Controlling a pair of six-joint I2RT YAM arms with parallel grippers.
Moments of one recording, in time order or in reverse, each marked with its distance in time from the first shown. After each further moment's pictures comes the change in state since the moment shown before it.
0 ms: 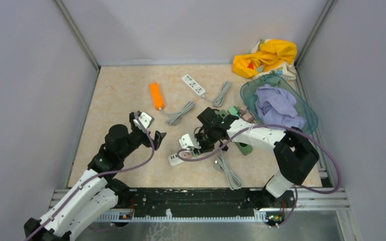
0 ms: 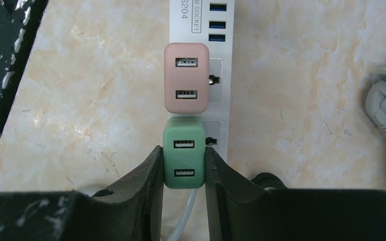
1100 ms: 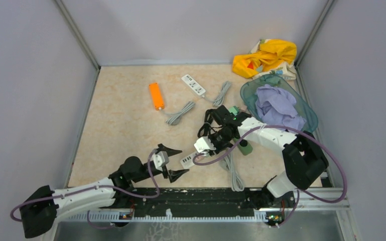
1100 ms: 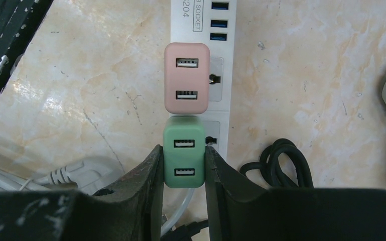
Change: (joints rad) left arm -0.478 0.043 -0.497 0.790 0.181 -0.118; right arm -0.134 -0.096 -0.071 -0.196 -0.072 -0.369
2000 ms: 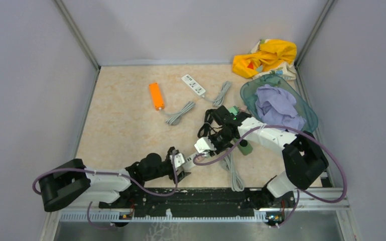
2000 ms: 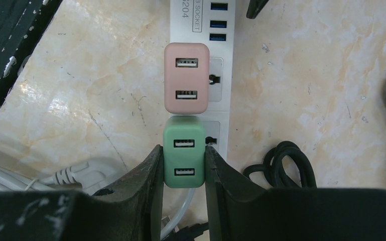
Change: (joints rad) left arm -0.052 0.476 0.065 0.078 -0.115 0.105; right arm -0.001 0.001 0.000 -0.014 -0.012 -0.008
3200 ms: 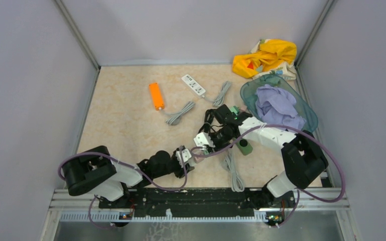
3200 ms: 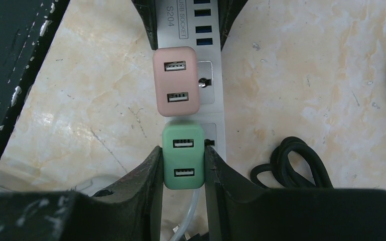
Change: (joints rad) left arm -0.003 0.304 0.087 0.164 -0.047 -0.082; right arm -0.026 0.007 -0.014 0.064 -0.049 0.136
